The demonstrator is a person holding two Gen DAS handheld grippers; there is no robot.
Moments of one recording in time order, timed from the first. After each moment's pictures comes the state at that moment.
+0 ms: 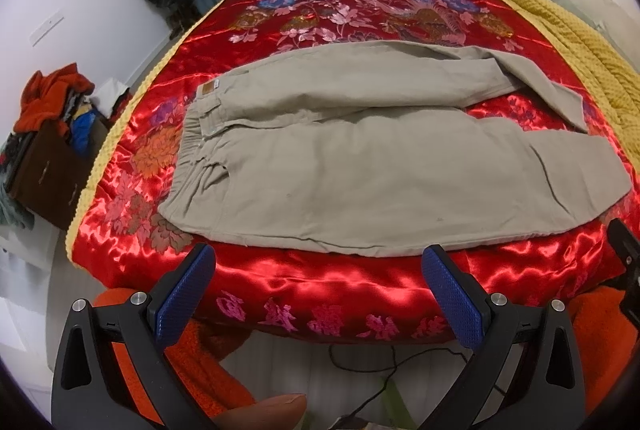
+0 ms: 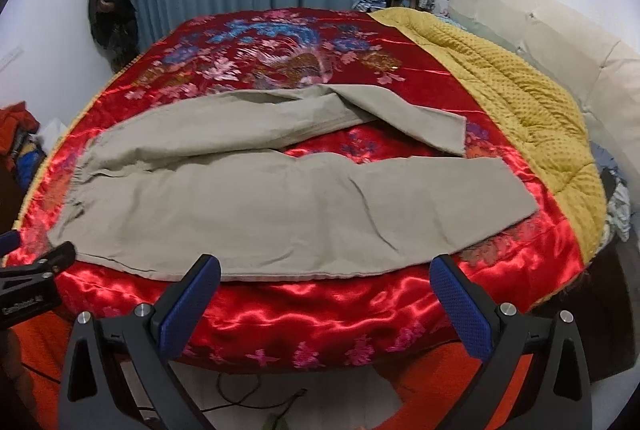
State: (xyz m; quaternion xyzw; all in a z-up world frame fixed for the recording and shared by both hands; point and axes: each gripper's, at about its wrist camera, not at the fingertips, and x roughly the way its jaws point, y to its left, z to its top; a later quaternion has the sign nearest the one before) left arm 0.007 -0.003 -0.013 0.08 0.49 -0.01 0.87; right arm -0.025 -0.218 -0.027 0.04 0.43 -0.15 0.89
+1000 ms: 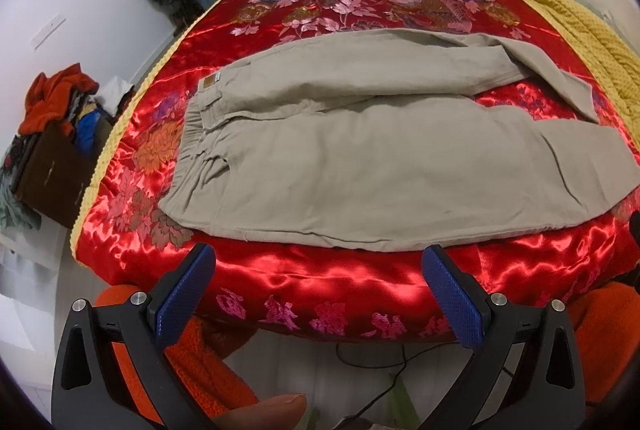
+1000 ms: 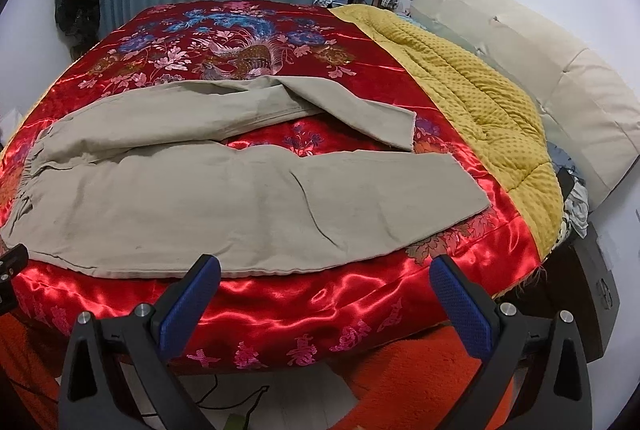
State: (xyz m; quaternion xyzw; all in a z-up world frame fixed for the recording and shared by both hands) left arm 0.009 -0.008 -0.028 0.09 0.49 0.00 0.86; right arm -0.026 -0.235 -0.037 0.00 0.44 -0.23 0.87
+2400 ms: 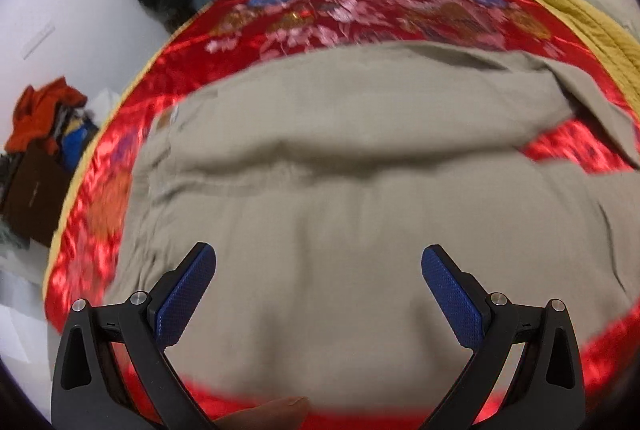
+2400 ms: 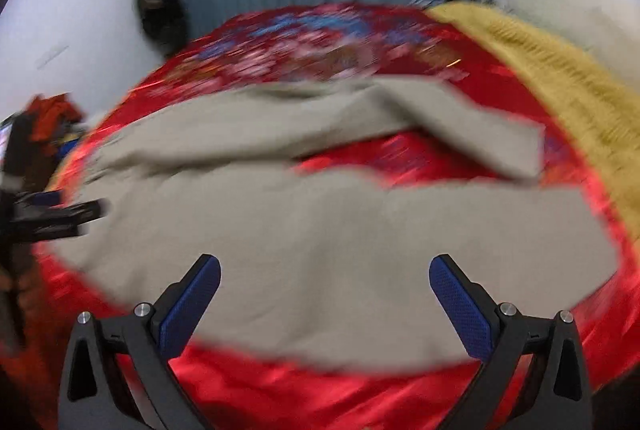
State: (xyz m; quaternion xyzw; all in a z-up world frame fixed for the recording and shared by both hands) left arm 0.158 -0.034 -0.092 0.10 0.47 0.01 0.88; right arm 0.084 -0.346 -0.103 0.04 0.40 -0.08 0.91
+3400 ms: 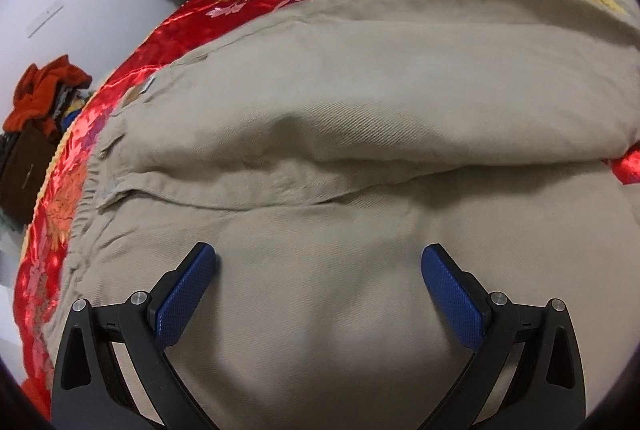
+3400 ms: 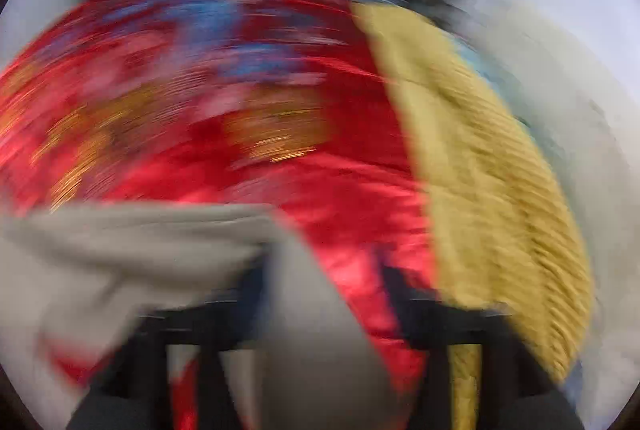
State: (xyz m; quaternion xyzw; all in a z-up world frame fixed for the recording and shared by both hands) left arm 0.211 -0.007 -0.169 0.08 0.49 0.04 0.87; right arm 0.404 -0.612 -0.051 -0.07 0.50 -0.22 0.84
